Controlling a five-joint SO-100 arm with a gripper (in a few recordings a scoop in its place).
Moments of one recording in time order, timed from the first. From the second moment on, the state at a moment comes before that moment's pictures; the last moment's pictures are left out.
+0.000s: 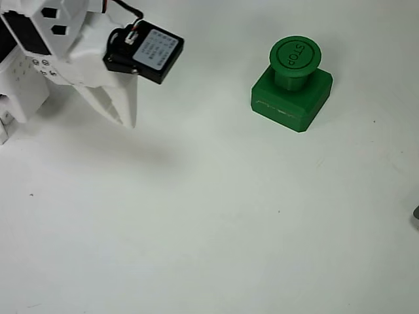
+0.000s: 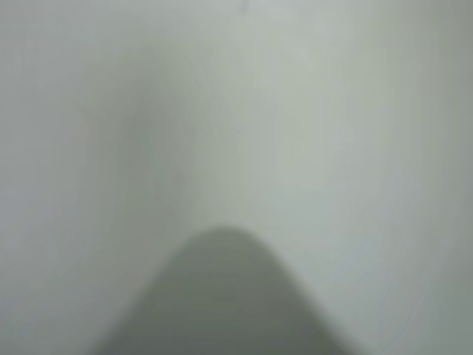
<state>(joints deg) -9.5 128.9 124.1 79.6 -2.1</state>
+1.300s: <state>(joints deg) -36.5 65.0 33.3 100.6 -9.4</state>
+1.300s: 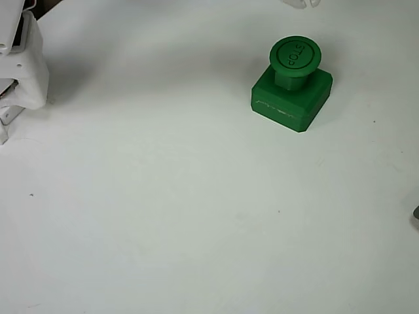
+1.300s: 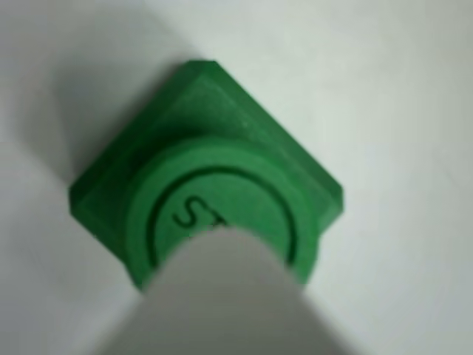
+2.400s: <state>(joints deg) -34.9 50.8 33.0 100.6 -8.2</state>
